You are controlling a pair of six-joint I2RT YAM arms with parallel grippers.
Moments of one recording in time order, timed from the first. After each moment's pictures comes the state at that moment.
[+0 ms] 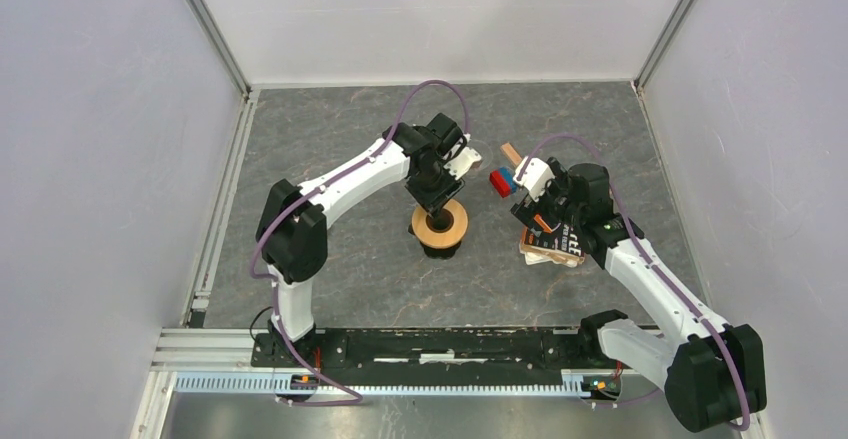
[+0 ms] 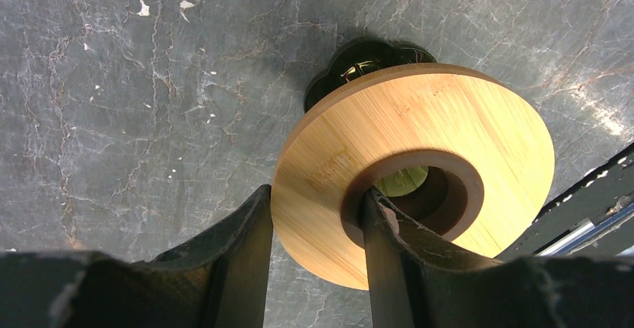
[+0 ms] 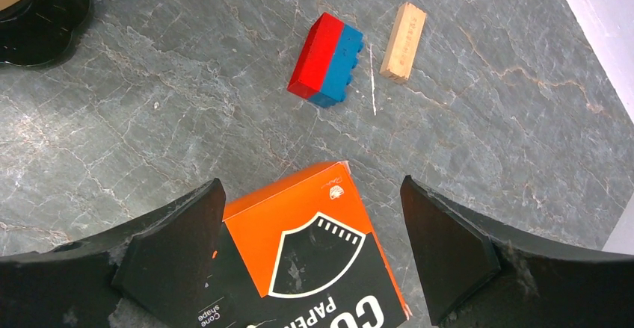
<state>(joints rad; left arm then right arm) -0.75 1.92 1.68 -1.02 0.10 0.18 0.27 1.02 0.62 -0.19 -0.27 -0.63</state>
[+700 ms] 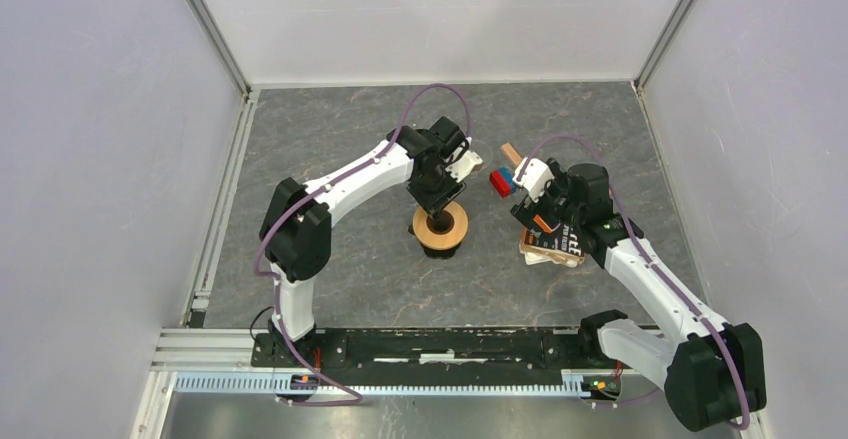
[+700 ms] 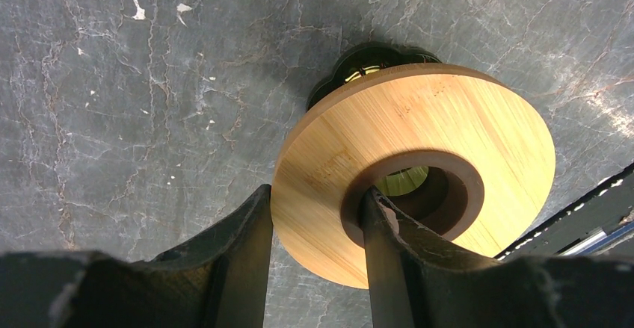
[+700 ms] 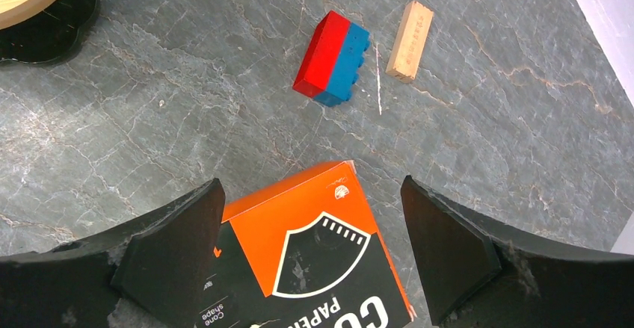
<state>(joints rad) -0.75 1.94 1.67 -0.99 0.08 0.18 0.27 1.02 0.62 -0.20 -0.28 -0.63</state>
